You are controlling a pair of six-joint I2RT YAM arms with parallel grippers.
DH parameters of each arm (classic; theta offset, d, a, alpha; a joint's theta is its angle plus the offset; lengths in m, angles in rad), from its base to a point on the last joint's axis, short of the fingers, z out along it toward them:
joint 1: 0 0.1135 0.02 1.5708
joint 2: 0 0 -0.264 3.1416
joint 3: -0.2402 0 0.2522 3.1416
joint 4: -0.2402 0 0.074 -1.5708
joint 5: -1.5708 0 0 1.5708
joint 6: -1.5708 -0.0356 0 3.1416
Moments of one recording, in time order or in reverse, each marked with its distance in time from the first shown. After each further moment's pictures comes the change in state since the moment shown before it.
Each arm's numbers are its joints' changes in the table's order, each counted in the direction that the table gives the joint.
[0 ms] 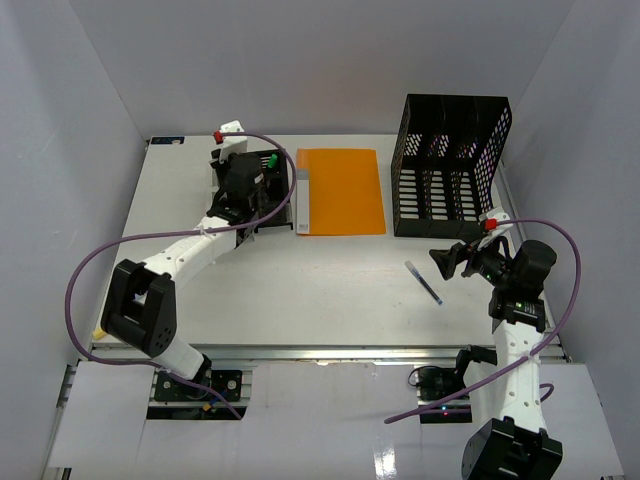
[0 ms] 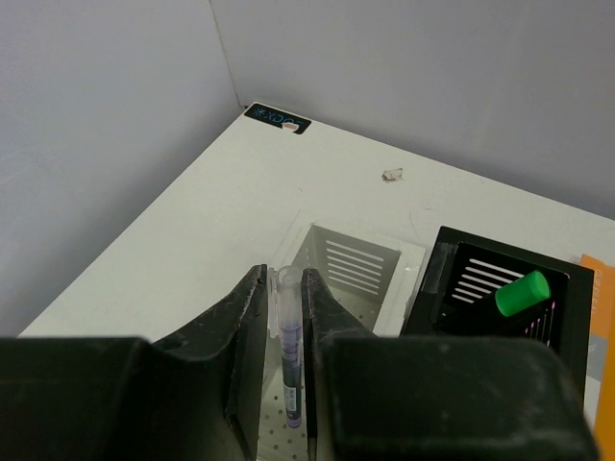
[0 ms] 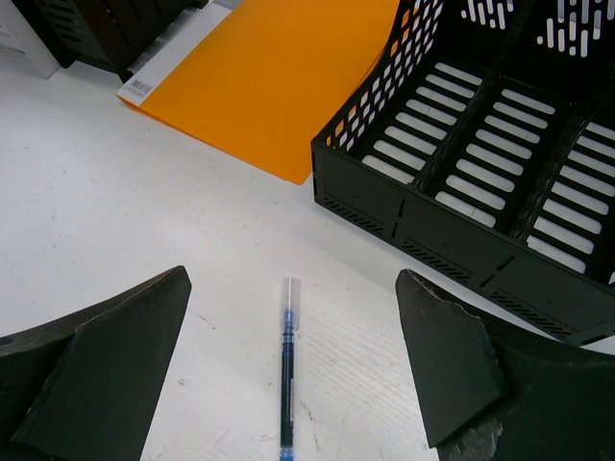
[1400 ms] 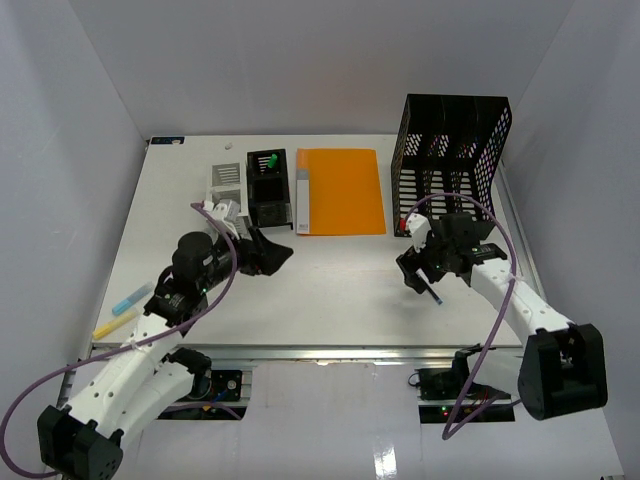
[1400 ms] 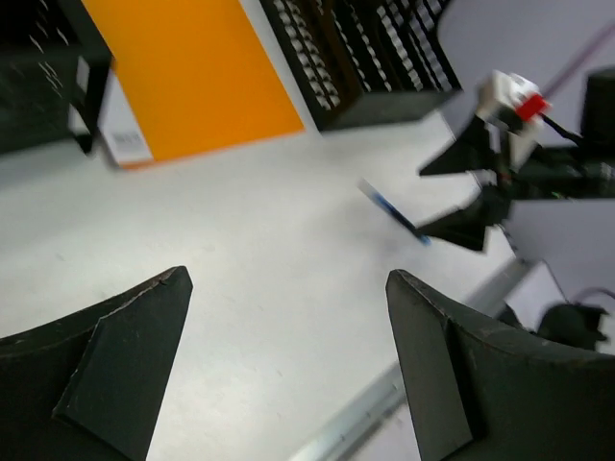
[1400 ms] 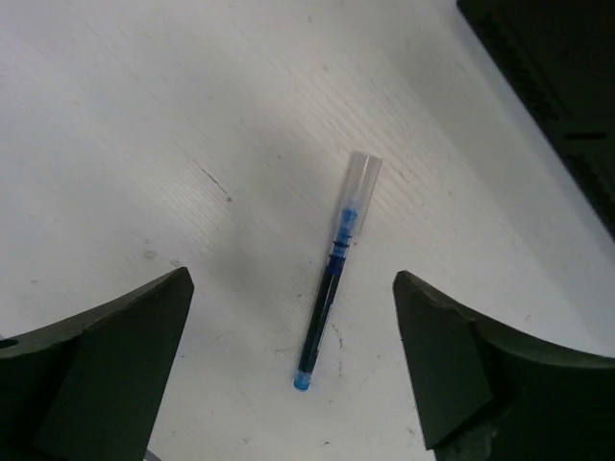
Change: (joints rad) left arm 0.012 0.833 0.553 -0.415 -1.339 0.586; right arm 0.537 -0.529 -0.240 -0.443 -0.592 0.324
